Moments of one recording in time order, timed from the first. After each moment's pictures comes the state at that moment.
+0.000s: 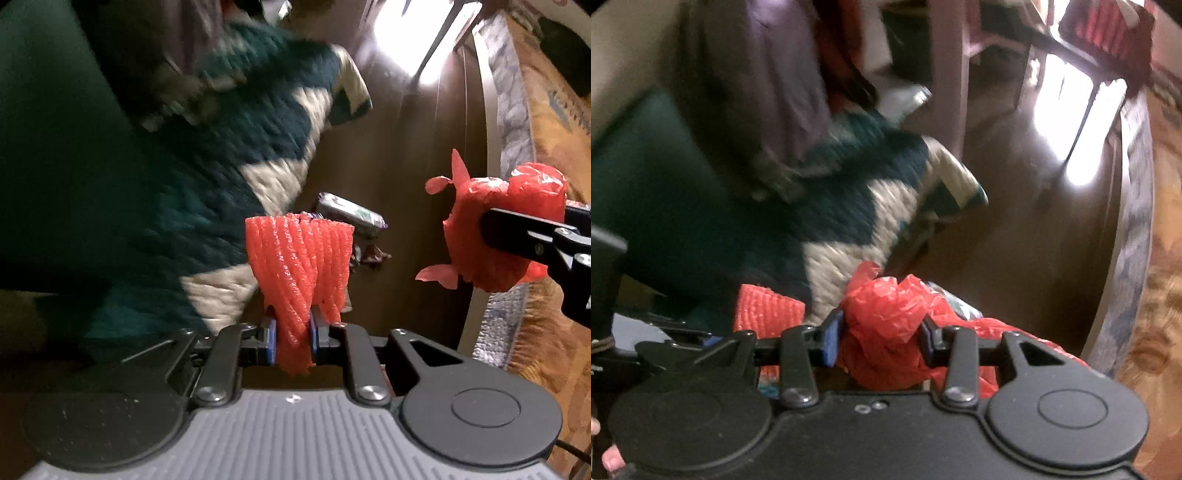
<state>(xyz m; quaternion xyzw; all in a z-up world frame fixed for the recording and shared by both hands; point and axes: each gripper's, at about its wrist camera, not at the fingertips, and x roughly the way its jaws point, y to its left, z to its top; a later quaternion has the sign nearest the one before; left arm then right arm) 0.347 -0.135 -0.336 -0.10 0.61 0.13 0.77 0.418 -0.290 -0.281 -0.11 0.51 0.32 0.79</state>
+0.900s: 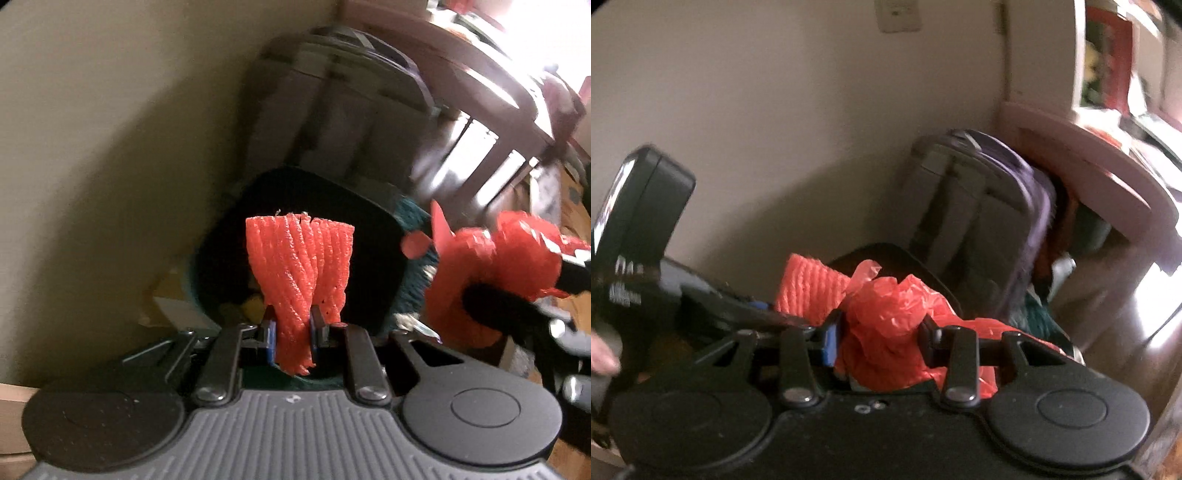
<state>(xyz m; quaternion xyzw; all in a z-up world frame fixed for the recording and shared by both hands) 0.263 0.094 -0.085 -0.15 0.50 0.25 0.81 0.333 -0.062 -0.049 -0.17 0.37 0.51 0.76</state>
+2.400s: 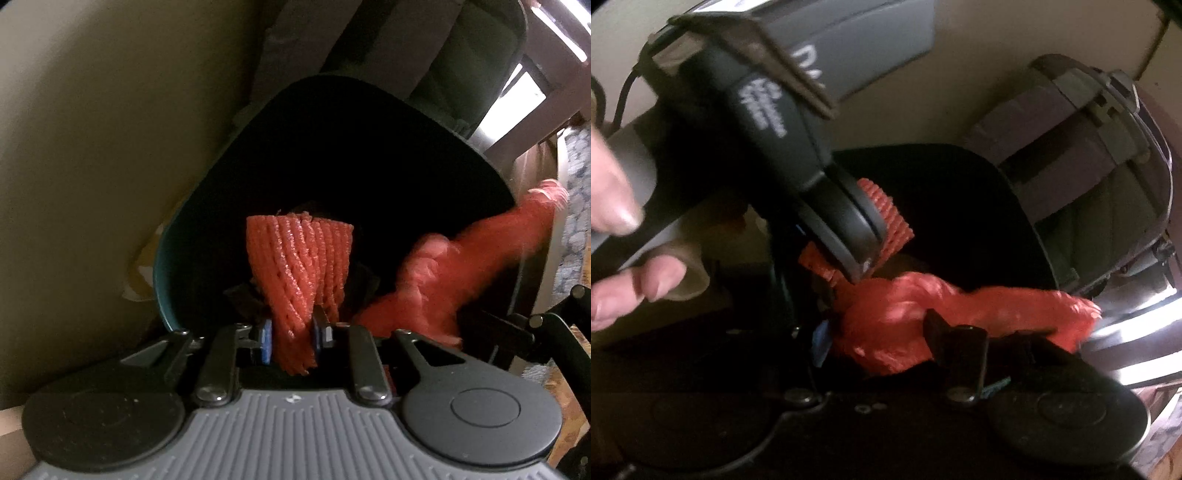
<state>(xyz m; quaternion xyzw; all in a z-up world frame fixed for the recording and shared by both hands) 0.315 0.155 -0.208 -0.18 0.59 0.22 0.76 0.286 0.046 -0.183 -0.38 0.39 0.52 0.66</state>
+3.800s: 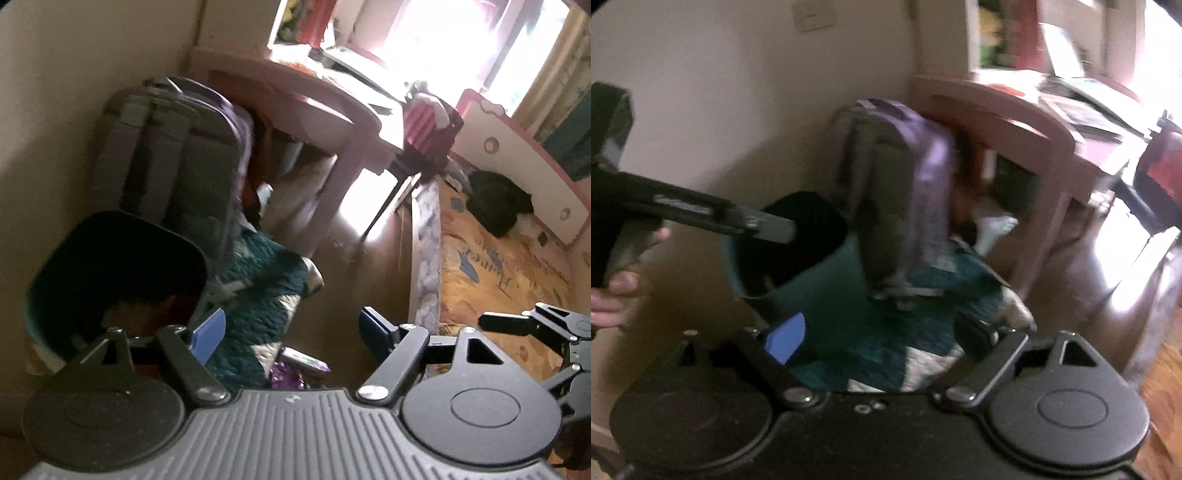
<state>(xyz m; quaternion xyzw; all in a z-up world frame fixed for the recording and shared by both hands) 0.290 -0.052 -0.079 -0.16 0.41 0.08 0.90 0.366 -0.252 -0.062 -0.15 0.39 0.44 0.79</state>
